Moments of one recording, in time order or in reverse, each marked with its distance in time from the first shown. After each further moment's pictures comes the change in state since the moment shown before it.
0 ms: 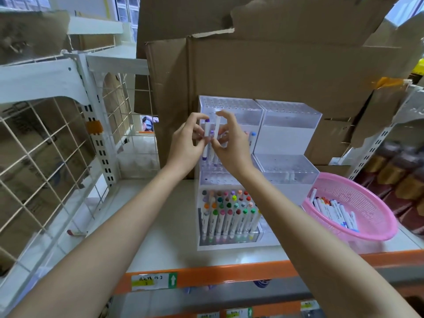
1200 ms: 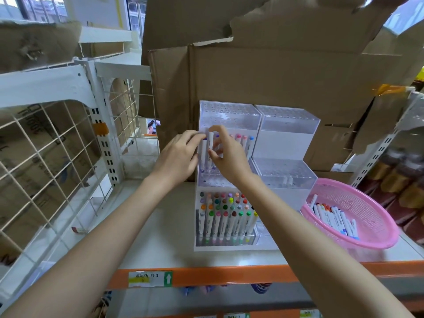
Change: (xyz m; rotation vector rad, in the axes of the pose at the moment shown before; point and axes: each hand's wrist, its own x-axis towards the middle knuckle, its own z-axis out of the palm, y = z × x) left_hand -0.020 0.001 -0.020 0.560 -0.192 0.231; right_hand -0.009 0.004 -0.005 -0.130 -0.185 -0.055
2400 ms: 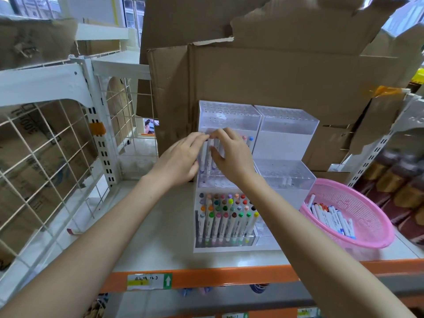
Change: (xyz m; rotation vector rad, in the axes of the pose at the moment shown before) left_hand 0.003 0.002 -0.008 -0.001 -0.187 0.052; right_hand -0.001 0.001 -0.006 -0.240 0.108 -0.143
